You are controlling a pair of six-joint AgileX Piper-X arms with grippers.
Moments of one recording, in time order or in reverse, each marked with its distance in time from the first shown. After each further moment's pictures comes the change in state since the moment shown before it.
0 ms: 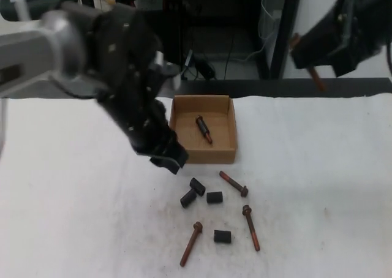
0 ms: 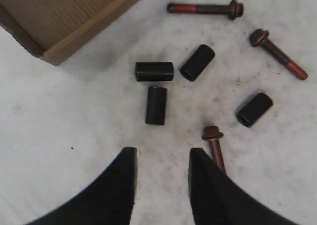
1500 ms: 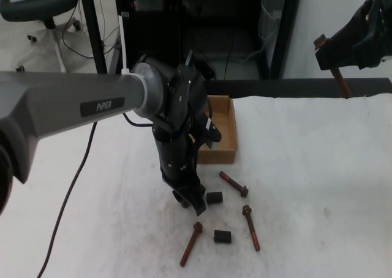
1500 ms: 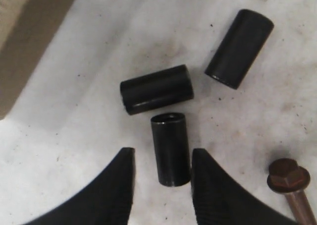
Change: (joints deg) left arm -7.7 14.6 -4.6 -3.2 -13.7 10.4; right arm -5.3 0.0 0.0 3.1 -1.5 0.0
